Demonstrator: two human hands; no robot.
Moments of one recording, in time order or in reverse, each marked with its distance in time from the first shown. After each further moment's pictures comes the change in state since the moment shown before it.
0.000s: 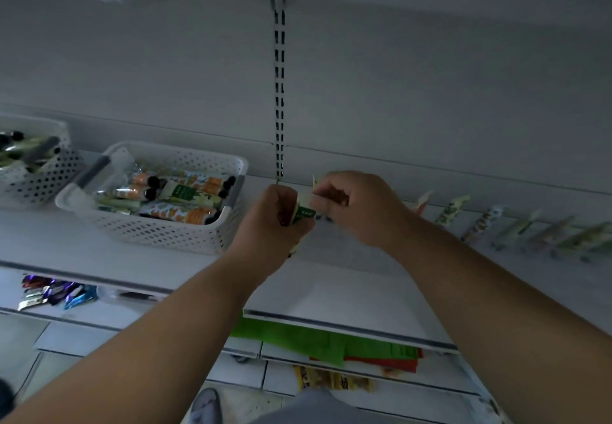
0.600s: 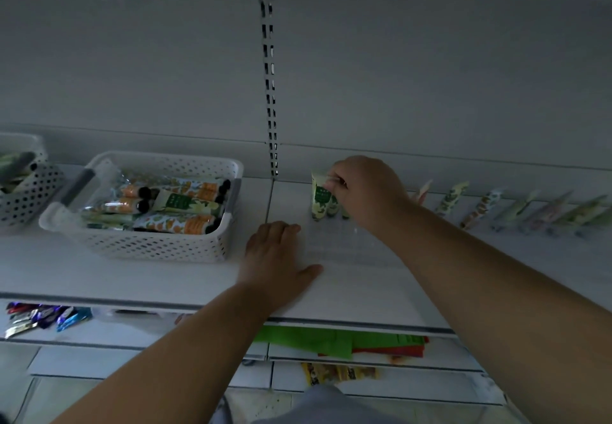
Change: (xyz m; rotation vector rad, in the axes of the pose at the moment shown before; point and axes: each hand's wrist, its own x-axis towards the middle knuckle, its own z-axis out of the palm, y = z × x) left_hand 0.000 -0.079 0.012 0.888 -0.110 0.307; right_hand 0.023 0.013 0.009 -0.419 0.070 0.091
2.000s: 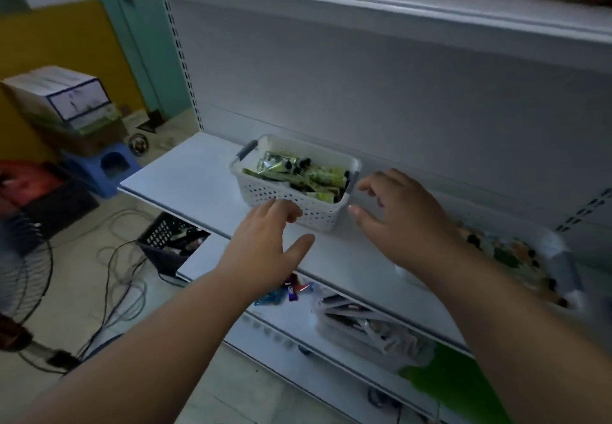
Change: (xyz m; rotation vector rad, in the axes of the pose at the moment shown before) left_hand -0.158 -0.387 -0.258 -0.140 0.236 -0.273; right_hand 0.097 -0.437 0.091 0.146 -0.062 -0.248
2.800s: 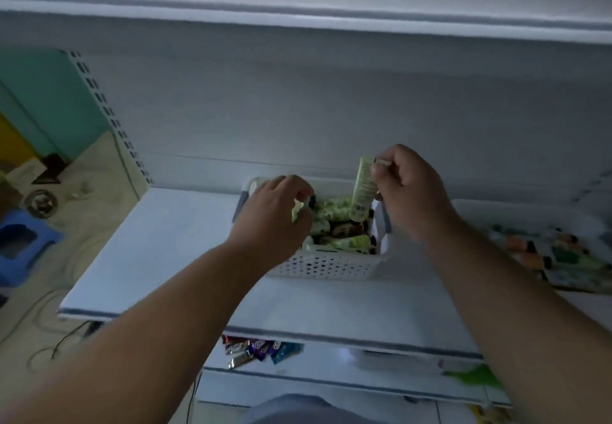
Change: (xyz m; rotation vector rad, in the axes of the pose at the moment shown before) left_hand 0.175 -0.096 -0.021 -0.143 -0.091 0.335; right_hand 0.130 -0.007 0.067 0.342 0.409 0.406
